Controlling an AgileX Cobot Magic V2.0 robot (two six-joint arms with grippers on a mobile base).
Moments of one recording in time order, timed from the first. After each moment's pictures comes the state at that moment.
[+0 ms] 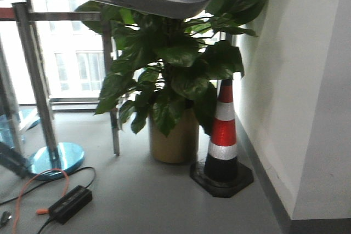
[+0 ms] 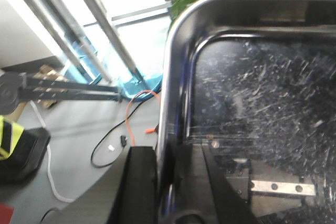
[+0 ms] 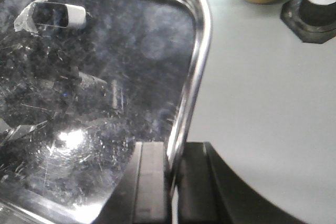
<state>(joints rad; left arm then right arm) -1.00 1.26 -1.18 1.09 1.22 -1.08 0.91 1.21 -1.10 -0.41 0.74 1.03</state>
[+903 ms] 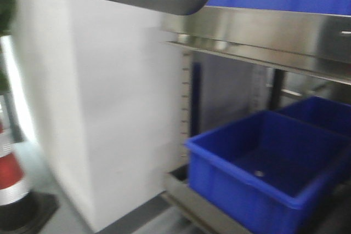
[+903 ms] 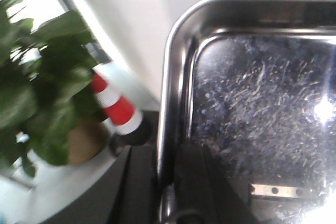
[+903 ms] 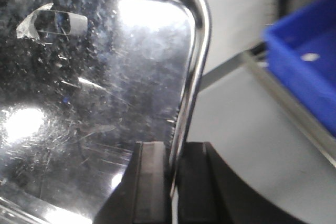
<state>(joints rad) -1.00 1.26 -1.18 1.09 1.23 -1.08 0.90 1.21 -1.10 -0.41 0.73 1.03</state>
